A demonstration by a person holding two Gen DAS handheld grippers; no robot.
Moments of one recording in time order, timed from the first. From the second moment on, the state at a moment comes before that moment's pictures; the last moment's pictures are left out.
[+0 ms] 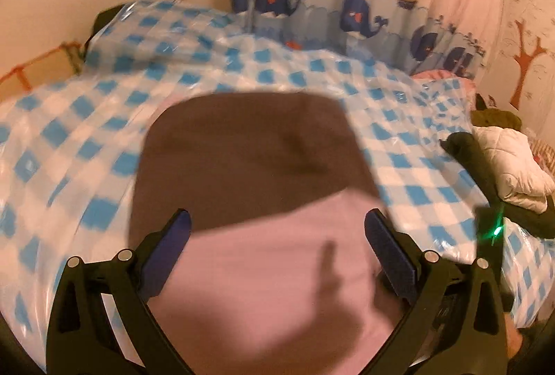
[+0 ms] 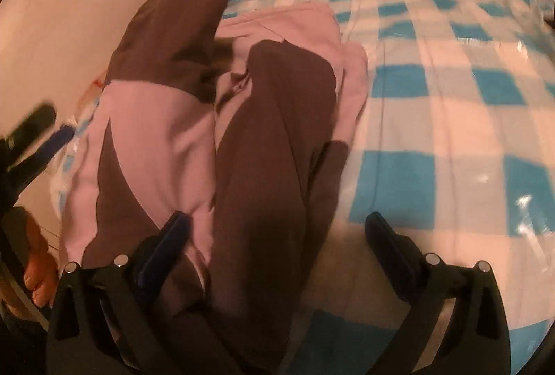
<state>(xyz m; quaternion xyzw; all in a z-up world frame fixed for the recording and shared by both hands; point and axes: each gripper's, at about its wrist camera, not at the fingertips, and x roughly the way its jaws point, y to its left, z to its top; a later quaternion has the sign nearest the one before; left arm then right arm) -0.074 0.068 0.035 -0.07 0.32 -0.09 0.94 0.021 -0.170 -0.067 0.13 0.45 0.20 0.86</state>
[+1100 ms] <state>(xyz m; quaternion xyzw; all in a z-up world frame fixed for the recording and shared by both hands) -0.098 0.074 0.000 -0.03 0.28 -0.10 0.96 0.138 -0.108 -0.012 0.25 0.42 0.24 0.84</state>
